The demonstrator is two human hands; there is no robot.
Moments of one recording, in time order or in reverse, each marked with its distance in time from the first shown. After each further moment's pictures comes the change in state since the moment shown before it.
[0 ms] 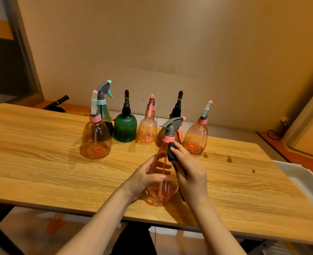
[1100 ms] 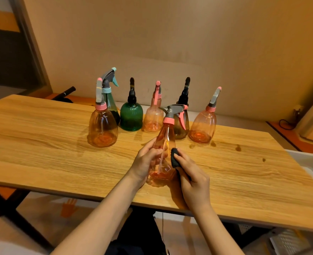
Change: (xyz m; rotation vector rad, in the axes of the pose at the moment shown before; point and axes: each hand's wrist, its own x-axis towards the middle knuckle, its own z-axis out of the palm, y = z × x) left_hand 0.006 -0.003 -0.005 -0.131 0.250 0.061; right_hand -0.046 0.003 0.012 0.121 0.001 0.106
